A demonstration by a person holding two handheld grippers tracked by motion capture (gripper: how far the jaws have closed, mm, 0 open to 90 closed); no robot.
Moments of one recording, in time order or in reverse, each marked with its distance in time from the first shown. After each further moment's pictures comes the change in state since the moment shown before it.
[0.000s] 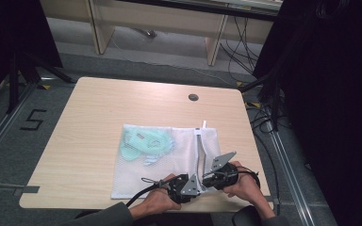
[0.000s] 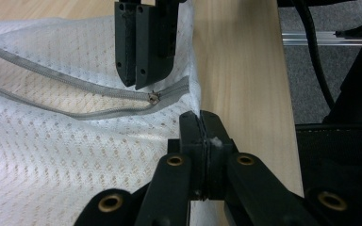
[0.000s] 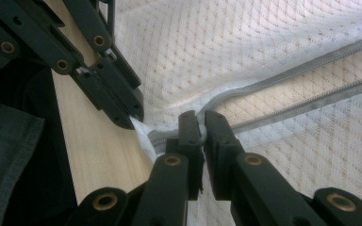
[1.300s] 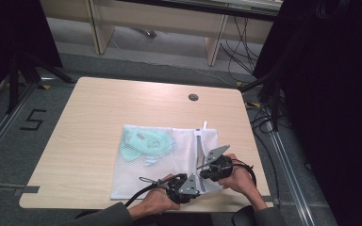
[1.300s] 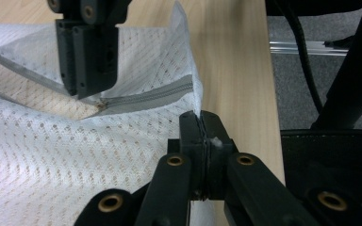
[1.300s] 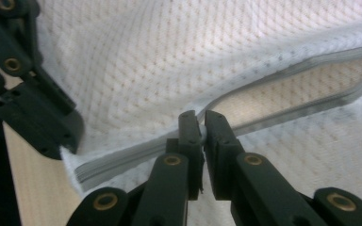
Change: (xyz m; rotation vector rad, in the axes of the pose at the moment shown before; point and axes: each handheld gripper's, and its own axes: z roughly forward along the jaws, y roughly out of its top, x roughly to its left) left arm -0.001 0.001 -0.006 -0.030 -0.032 -0.042; right arm -0.016 0.020 0.007 0.036 -0.079 -0.012
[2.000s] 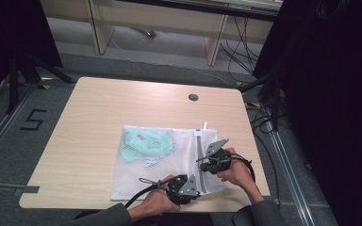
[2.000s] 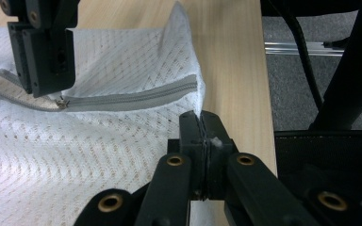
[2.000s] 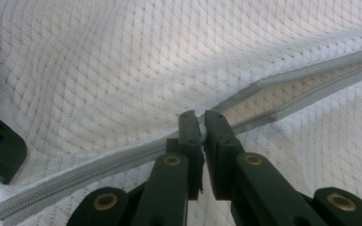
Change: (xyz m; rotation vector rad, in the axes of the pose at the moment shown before) left arm -0.003 0.000 0.000 -0.001 0.006 0.013; right arm -0.020 0.007 0.005 -0.010 -0.028 0.012
